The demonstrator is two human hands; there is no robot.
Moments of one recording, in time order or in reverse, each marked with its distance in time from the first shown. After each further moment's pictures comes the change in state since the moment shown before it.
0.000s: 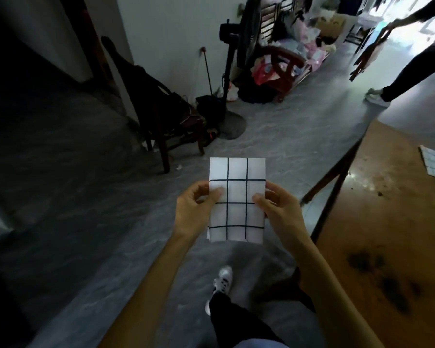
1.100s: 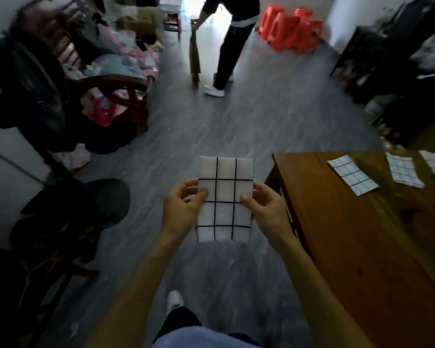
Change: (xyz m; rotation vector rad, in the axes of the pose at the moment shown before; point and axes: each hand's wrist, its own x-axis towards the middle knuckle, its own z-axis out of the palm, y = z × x) left_hand 0.569 0.064 0.413 0.070 -0.766 0.041; right_hand 0.512 -0.010 -0.257 0.076 0.796 0.073
